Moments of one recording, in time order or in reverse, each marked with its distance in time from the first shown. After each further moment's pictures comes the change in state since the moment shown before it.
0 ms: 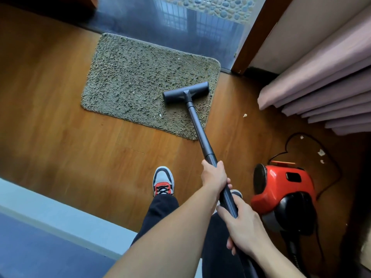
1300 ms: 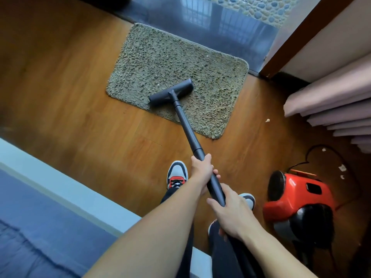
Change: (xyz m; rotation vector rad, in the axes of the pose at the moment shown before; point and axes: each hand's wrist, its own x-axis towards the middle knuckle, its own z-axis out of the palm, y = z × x) left_hand -0.001 0.025 -0.099 -0.221 0.049 -0.019; right_hand 0.020 -0.035 0.065 -0.332 -0.061 -0.127
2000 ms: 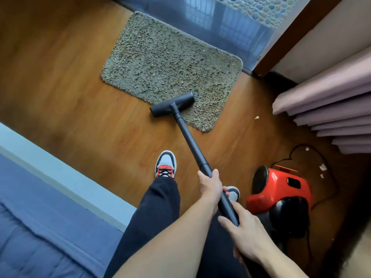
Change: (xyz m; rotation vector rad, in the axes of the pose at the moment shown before) left_hand -0.039 -0.096 0.044 -0.072 0.016 -0.087; right_hand -0.054 0.083 -0.026 0.016 -0.058 0.048
